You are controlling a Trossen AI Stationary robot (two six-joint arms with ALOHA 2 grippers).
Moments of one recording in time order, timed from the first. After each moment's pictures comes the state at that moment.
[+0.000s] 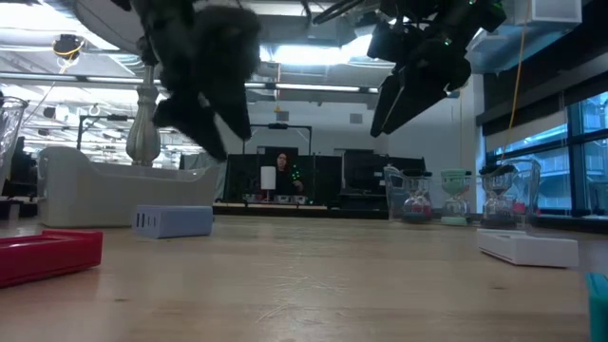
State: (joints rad) left arm -0.17 1.55 0.99 -0.48 -0.13 -0.93; right arm -0.05 1.44 1.01 -0.51 0.06 -0.14
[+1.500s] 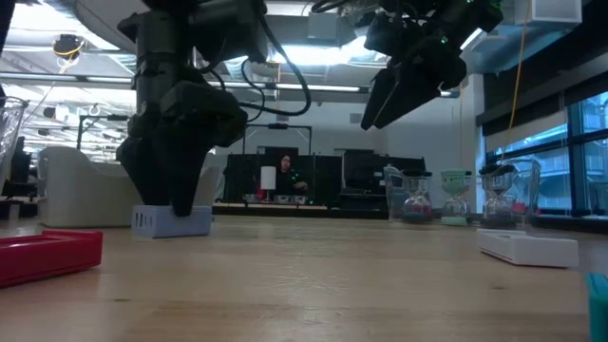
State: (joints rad) left arm -0.15 1.72 1.00 -0.64 0.05 -0.96; right arm -0.05 1.44 1.01 -0.45 0.06 -0.22
